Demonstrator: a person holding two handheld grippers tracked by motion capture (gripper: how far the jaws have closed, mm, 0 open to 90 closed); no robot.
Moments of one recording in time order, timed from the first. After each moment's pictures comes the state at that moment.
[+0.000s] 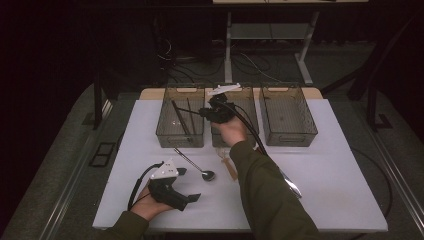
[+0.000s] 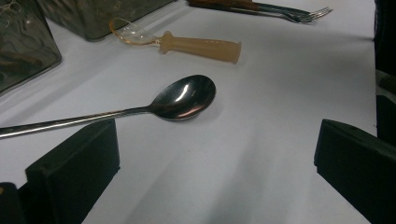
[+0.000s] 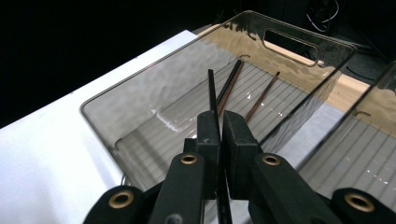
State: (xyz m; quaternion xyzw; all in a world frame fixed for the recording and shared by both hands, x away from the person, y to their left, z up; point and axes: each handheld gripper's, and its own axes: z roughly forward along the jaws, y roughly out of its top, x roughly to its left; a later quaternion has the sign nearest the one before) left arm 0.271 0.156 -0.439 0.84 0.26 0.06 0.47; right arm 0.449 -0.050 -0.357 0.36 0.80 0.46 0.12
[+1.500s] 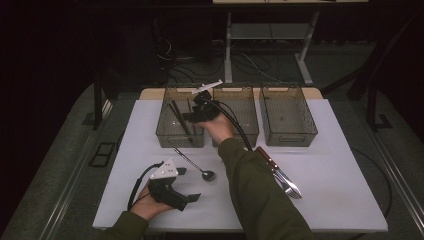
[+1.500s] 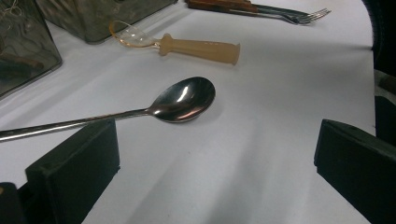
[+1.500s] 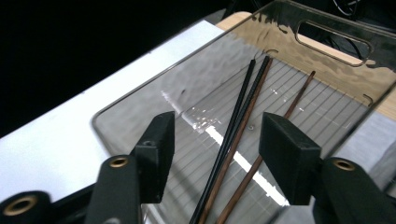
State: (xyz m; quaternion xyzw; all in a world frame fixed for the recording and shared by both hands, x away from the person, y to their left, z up) left arm 0.271 0.157 -0.438 0.84 0.25 0.06 0.47; right arm 0.461 -0.015 -0.359 0.35 0.82 0.44 0.08
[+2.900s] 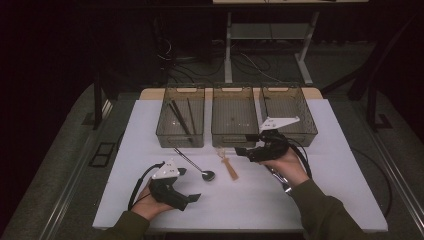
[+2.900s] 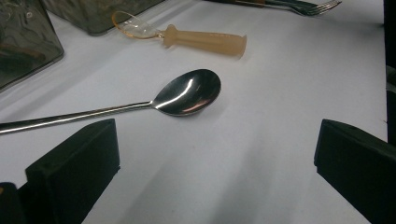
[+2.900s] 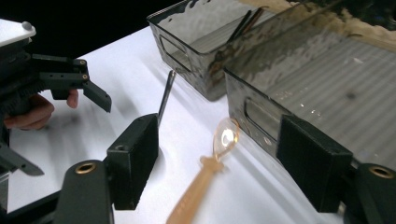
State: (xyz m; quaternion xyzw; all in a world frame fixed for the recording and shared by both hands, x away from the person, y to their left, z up) left arm 0.271 0.155 -0.441 0.85 0.26 0.06 0.46; right arm 0.344 -0.184 -0.376 0.32 0.81 0.49 0.07
